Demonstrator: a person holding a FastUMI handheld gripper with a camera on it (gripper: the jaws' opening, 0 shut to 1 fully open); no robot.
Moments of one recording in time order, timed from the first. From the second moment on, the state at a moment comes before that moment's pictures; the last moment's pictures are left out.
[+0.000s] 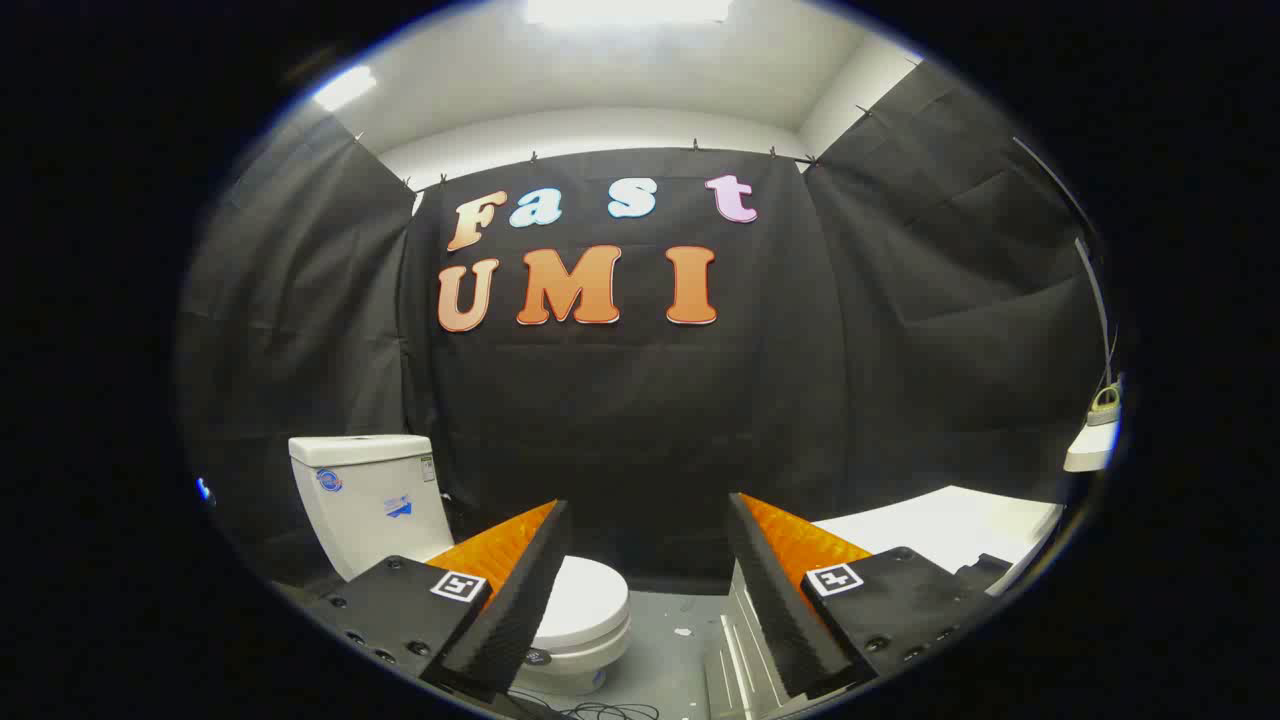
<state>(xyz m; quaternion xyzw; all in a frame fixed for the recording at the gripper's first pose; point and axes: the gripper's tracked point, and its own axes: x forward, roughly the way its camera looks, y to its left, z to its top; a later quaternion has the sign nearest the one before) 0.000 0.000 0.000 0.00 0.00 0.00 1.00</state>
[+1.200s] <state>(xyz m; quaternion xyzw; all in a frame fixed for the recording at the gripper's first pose) -0.002 -0.001 0.004 0.00 -0.01 0.00 1.00</state>
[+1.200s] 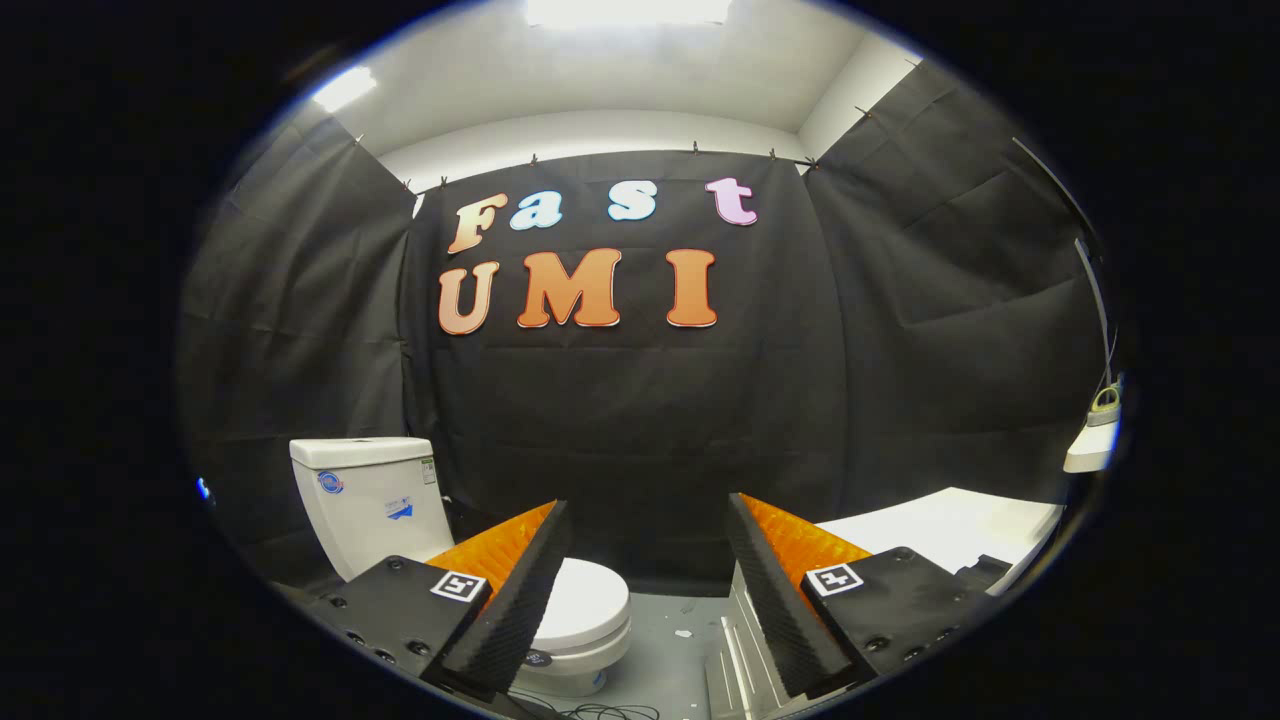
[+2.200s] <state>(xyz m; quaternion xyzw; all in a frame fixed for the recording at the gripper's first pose) -0.002 0.002 0.005 0.01 -0.01 0.01 1.00</state>
